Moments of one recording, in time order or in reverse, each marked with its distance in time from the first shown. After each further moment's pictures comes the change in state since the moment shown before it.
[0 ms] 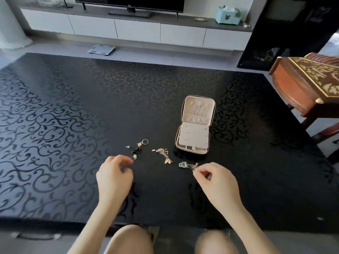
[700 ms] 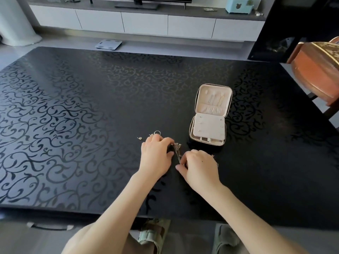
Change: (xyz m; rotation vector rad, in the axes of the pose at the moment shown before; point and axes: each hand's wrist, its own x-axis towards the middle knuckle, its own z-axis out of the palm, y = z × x) left_hand 0.025 0.030 0.040 0.347 -0.289 0.348; right_hand 0.023 -0.046 0.060 -0.255 -0.088 -0.253
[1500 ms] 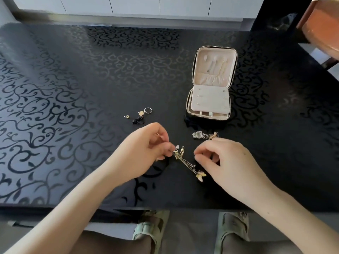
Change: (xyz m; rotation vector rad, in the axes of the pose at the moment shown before) left_hand -0.040 -0.006 -0.022 -0.680 -0.287 0.022; right_hand -0.046 0.037 -0.017 0.252 0.032 -0.052
